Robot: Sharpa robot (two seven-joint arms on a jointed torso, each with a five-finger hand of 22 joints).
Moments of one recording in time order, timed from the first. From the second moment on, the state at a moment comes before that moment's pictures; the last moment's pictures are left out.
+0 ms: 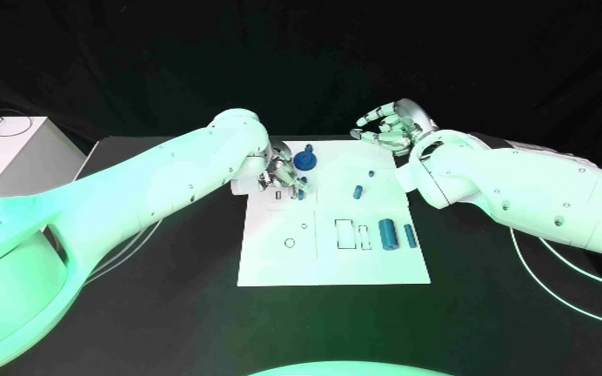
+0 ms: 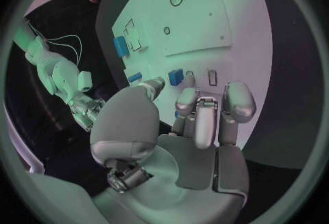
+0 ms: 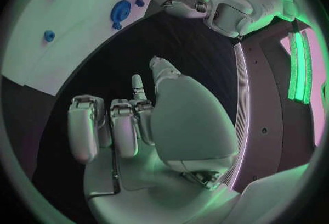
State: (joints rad) left arm 1.24 -0.34 0.11 0.99 -1.12 0.44 -0.53; left_hand 1.09 -0.12 0.38 0.30 0.12 0.76 0.12 0.69 0.40 1.27 0.05 1.29 1.04 1.47 -0.01 1.53 1.31 0.11 1.30 0.09 1.33 1.08; right arm 1.27 -0.77 -0.08 1.42 -0.76 -0.64 -0.06; right_hand 1.42 -0.17 0.13 0.29 0.35 0.92 0.15 0.24 0.32 1.47 0.08 1.53 1.31 1.46 0.00 1.57 1.31 0.05 1.47 0.10 1.45 1.31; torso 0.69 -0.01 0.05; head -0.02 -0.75
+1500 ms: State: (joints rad) left arm 1.24 -0.33 0.10 0.98 -1.10 0.42 -0.53; left_hand 1.14 -0.10 0.46 0.29 0.12 0.75 0.12 0.75 0.48 1.27 0.04 1.29 1.04 1.47 -0.02 1.53 1.31 0.11 1.30 0.09 1.35 1.09; right arm 1.27 -0.75 -0.08 1.41 -0.76 -0.63 -0.06; right_hand 1.42 -0.17 0.14 0.29 0.36 0.92 0.15 0.24 0.32 1.47 0.08 1.53 1.31 1.46 0.00 1.57 1.31 0.05 1.47 0.10 1.45 1.31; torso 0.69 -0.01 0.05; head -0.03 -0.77
